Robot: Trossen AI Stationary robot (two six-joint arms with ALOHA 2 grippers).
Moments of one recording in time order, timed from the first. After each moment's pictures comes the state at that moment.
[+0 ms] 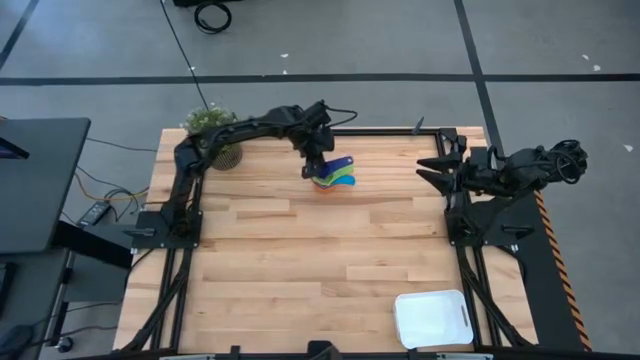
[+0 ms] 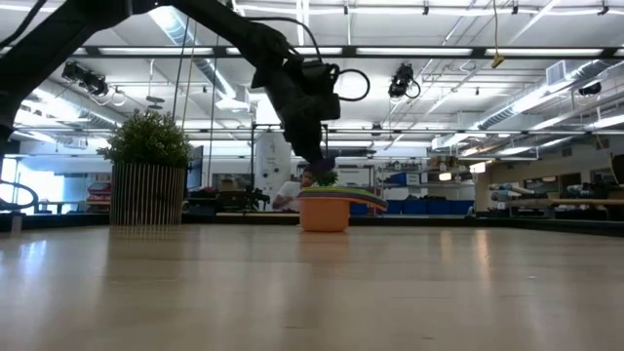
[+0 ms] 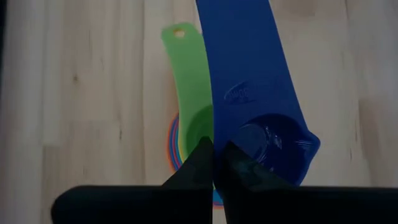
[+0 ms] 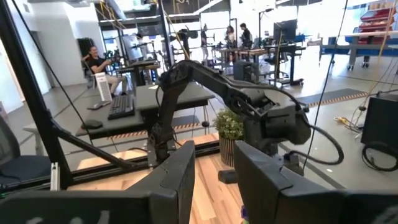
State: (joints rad) left arm 0.51 2.10 1.77 -0.83 0.35 0.46; right arm 0.44 0.60 0.92 -0.28 0.69 0.09
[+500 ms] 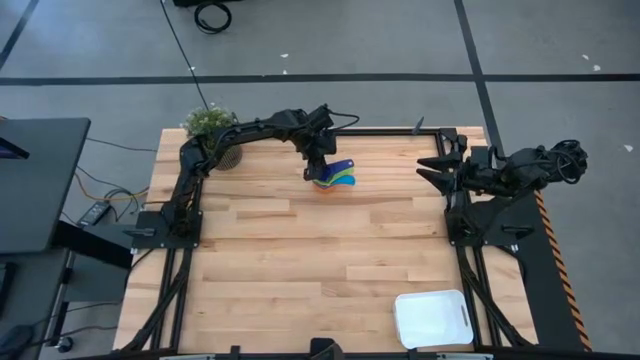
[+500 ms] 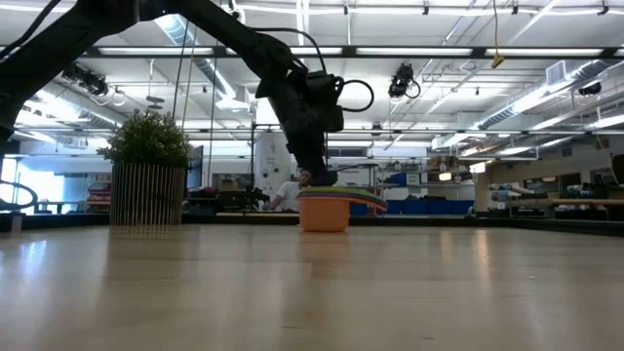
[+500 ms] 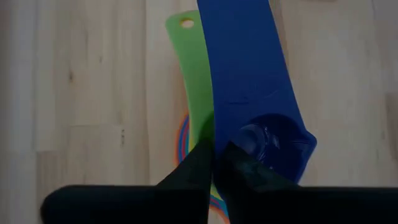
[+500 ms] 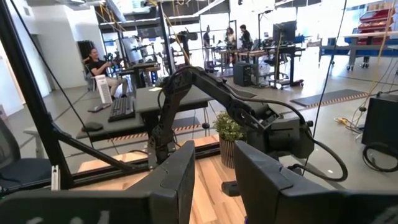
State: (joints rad) left arm 0.51 2.15 1.77 -0.79 0.33 0.48; right arm 0.44 0.60 0.92 -0.27 0.69 0.09
